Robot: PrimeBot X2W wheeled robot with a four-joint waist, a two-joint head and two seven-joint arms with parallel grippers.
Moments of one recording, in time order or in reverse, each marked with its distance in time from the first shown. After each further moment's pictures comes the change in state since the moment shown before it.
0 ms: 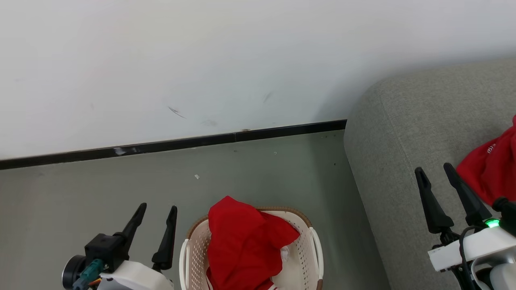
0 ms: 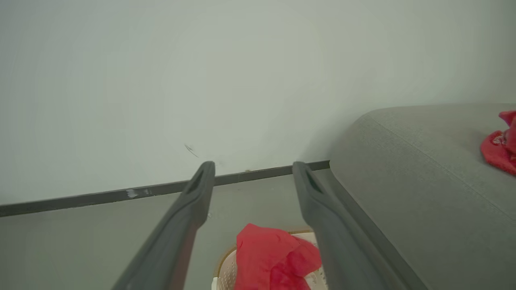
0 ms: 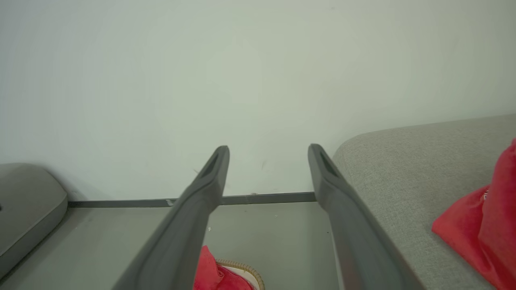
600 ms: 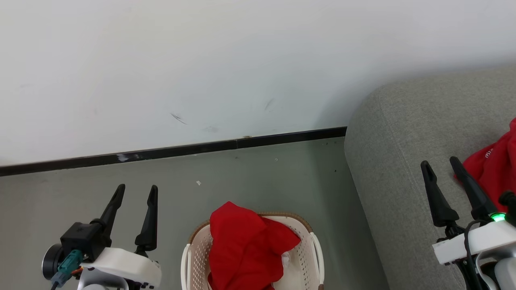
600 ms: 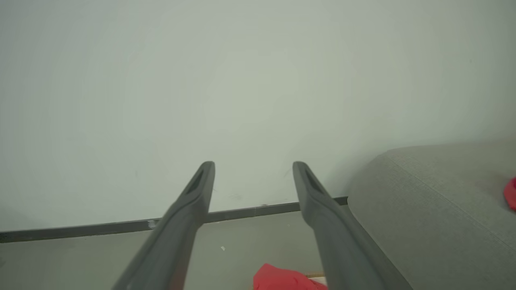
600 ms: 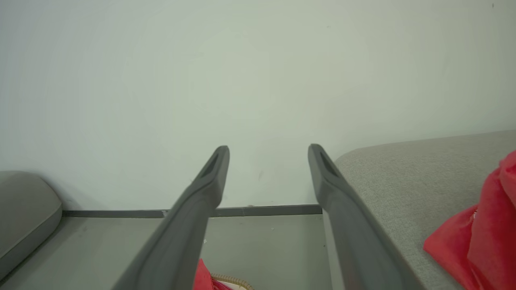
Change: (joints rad) left arm -0.018 0.016 0.050 -0.056 -0.005 0.052 -0.002; right arm -0.022 -0.009 -0.013 0.013 0.000 0.000 0.000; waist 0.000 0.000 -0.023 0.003
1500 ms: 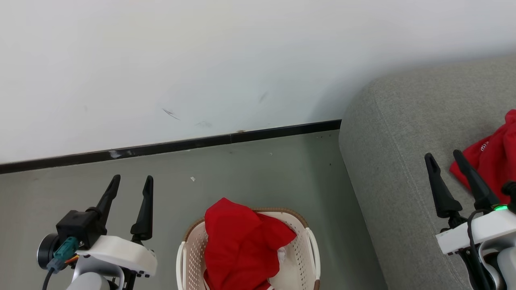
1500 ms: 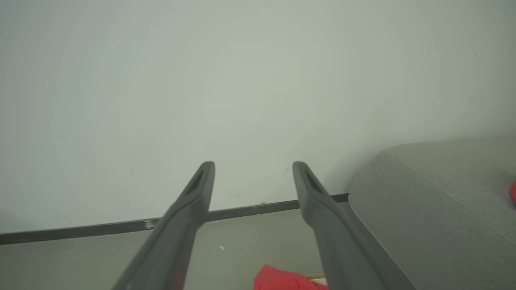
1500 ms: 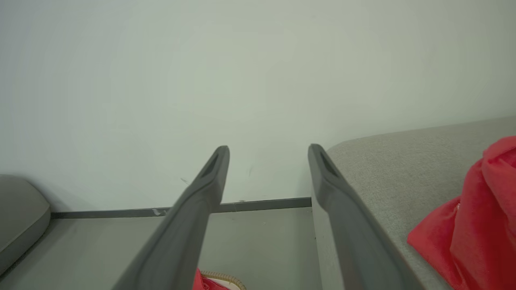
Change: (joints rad) left arm -0.059 0.032 -0.037 0.033 -0.048 0.012 0.000; right arm -0.064 -0.030 0.022 0.070 0.045 0.000 0.000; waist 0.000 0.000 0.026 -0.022
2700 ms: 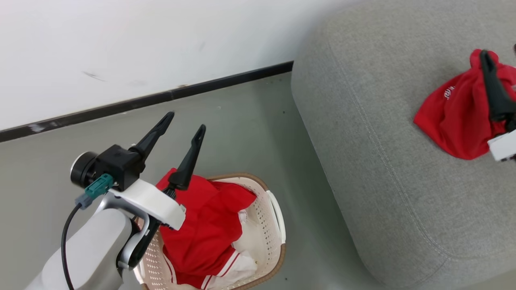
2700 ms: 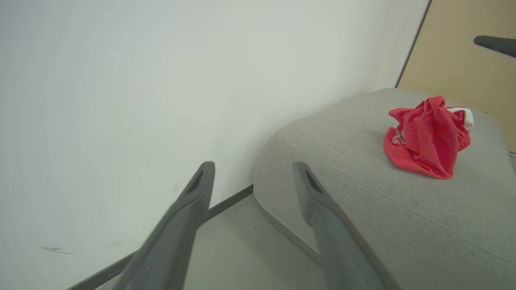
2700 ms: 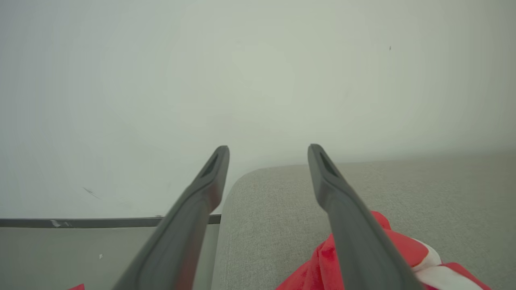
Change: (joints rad) left arm -0.359 0.045 -0.273 0.037 -0.028 -0.133 0.009; right arm -0.415 -0.233 0.131 0.171 0.117 0.000 0.000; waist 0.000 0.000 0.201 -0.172
